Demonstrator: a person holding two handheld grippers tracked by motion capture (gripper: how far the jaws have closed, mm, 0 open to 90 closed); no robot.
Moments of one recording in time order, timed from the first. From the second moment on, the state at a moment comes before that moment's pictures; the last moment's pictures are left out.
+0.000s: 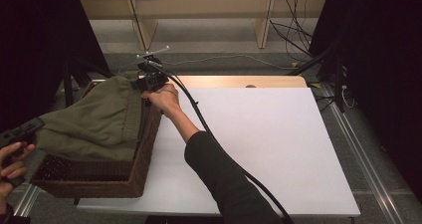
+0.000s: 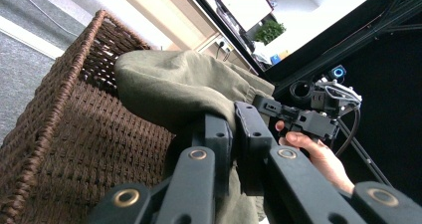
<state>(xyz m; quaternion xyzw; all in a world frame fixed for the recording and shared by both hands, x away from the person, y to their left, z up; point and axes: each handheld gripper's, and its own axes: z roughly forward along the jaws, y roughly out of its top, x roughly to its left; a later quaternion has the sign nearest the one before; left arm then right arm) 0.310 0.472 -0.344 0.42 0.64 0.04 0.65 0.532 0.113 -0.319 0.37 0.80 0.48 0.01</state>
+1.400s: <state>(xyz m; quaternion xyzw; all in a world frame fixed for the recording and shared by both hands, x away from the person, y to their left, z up) 0.328 0.433 -0.334 0.52 0.68 0.10 0.50 0.529 0.094 -0.300 0.36 0.79 0.50 0.01</state>
